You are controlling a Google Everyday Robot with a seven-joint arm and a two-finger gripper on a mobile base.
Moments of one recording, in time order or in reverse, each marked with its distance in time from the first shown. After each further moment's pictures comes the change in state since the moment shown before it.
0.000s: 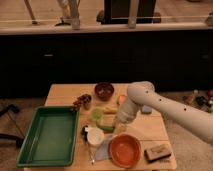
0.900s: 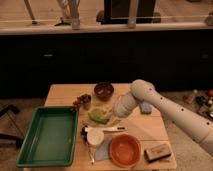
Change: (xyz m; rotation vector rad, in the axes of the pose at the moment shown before) arm -0.047 -0.041 0.005 0.038 -0.292 -0.186
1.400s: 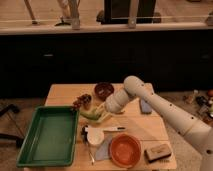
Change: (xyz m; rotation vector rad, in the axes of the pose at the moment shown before) arm -0.029 -0.032 0.013 -0.010 -0.138 -0.108
